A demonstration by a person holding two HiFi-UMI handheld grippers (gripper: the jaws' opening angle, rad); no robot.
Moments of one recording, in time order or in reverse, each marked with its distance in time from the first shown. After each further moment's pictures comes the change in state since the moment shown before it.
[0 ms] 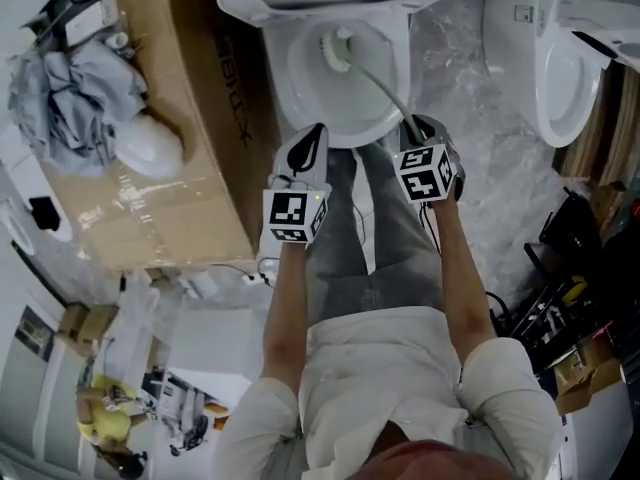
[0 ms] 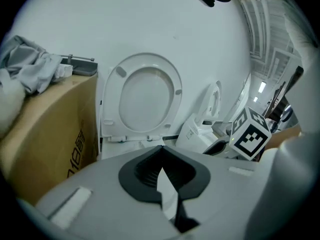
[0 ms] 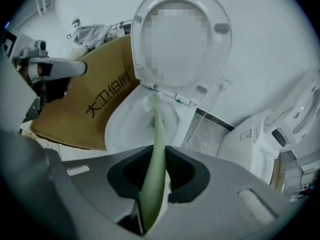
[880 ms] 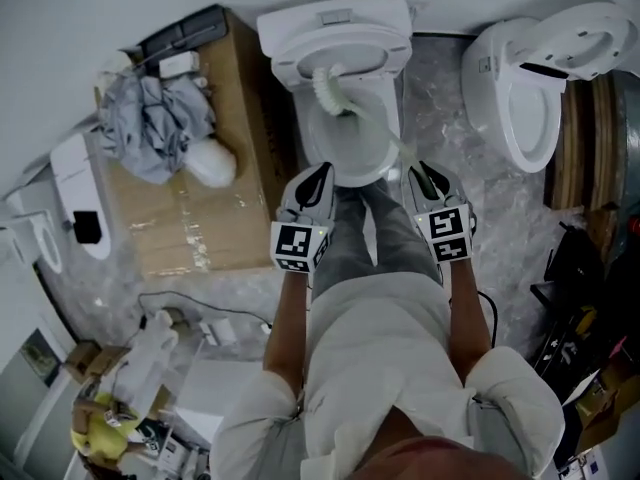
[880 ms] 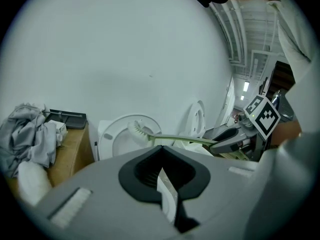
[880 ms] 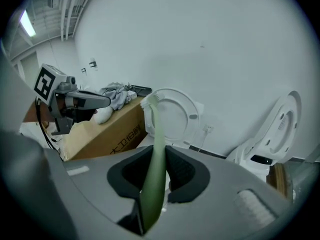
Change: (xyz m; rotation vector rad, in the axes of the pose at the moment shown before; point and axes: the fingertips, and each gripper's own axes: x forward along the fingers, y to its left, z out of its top) left arm -0.121 -0.068 0.145 0.156 -0.155 -0.069; right arm -0.245 0.007 0.074 0.032 -0.411 0.017
